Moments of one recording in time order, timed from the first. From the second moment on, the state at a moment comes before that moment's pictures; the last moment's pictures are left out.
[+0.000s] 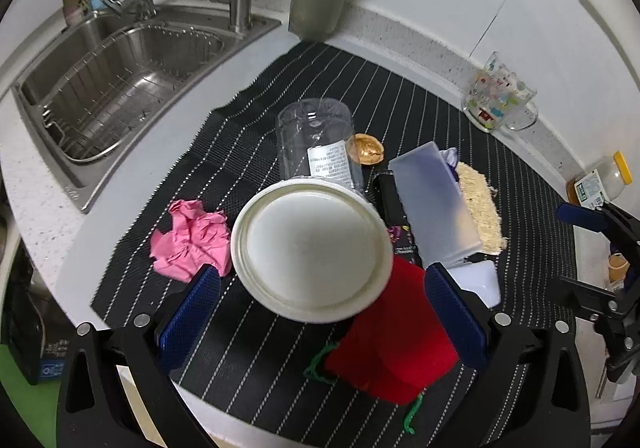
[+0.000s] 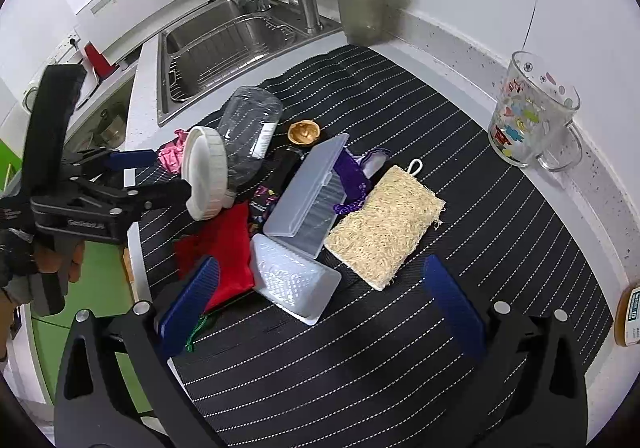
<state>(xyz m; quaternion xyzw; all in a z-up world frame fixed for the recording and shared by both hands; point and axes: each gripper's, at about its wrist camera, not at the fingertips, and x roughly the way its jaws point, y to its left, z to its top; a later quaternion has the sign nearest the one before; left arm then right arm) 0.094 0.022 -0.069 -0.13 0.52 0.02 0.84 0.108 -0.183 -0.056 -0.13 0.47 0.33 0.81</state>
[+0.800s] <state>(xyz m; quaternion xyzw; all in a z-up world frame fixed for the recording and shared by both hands) 0.112 0.025 -0.087 -0.13 0.53 0.00 0.84 0.124 -0.178 -0.068 -0.13 0.49 0.33 0.80</state>
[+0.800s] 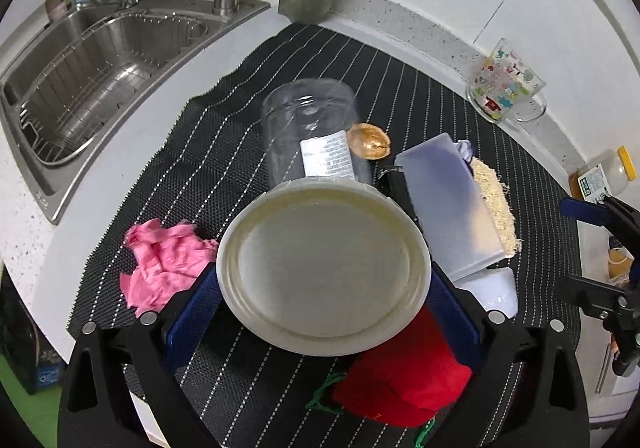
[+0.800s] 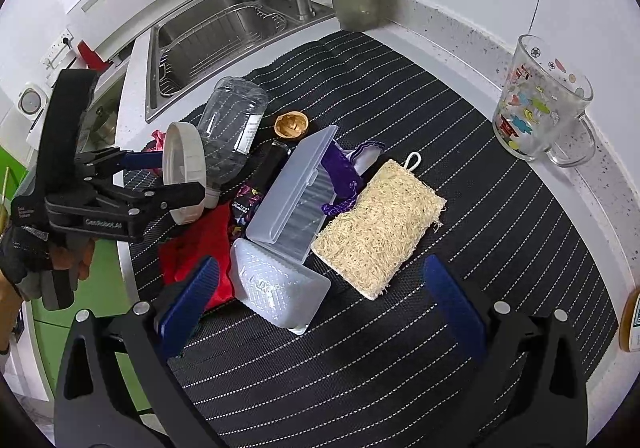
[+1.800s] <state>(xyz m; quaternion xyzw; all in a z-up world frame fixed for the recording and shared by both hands) 0.067 0.030 -0.017 -0.13 0.46 0.02 0.88 0.148 -0.125 -0.096 -0.08 0.53 0.39 0.75</state>
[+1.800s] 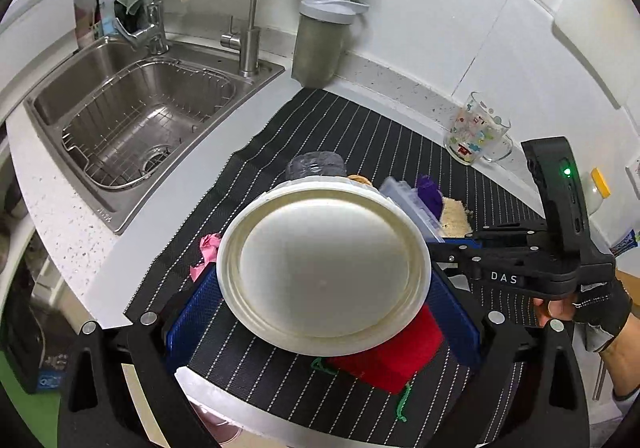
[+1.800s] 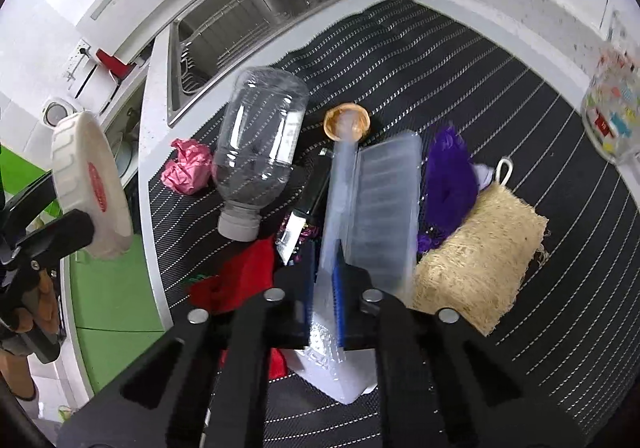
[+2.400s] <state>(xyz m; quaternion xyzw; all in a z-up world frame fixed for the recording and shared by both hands) 0.033 0.003 0.017 -0.13 0.43 0.05 0.89 0.103 -0.148 -0.009 -0.12 0.43 0.44 0.78</state>
